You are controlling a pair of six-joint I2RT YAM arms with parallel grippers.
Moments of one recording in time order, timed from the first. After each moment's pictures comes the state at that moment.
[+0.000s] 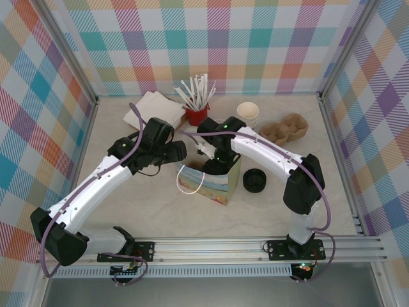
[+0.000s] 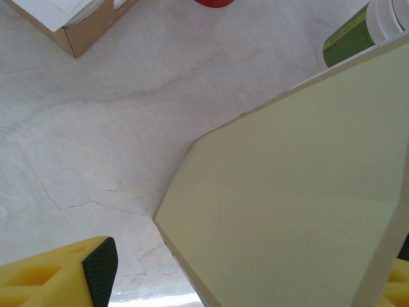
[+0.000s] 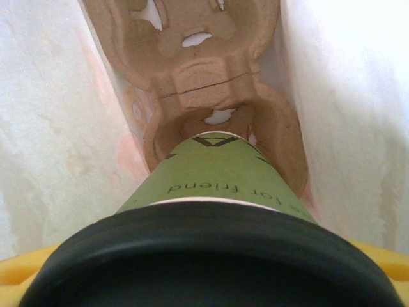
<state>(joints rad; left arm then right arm) -0.61 1.27 1.29 -0.95 -0.14 -0.68 0.82 1.86 1.73 -1.36 -0.08 -0.03</state>
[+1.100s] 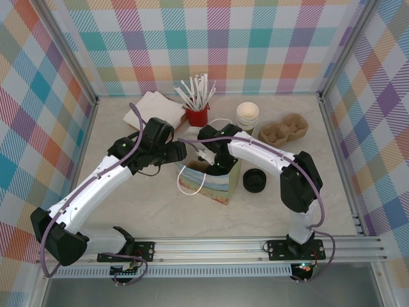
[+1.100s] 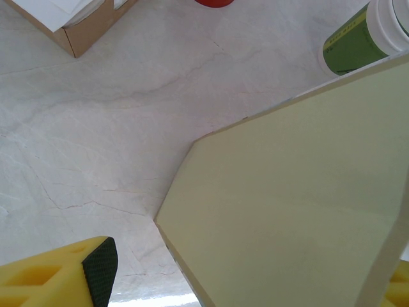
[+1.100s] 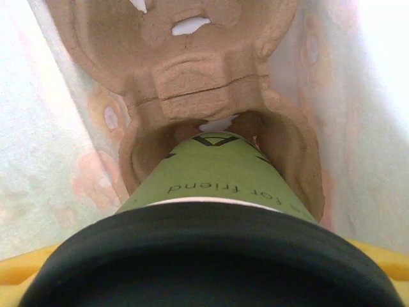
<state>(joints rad) -0.61 1.27 1.29 -0.95 -0.14 -0.68 0.81 1.89 1.60 -1.25 -0.08 -0.07</state>
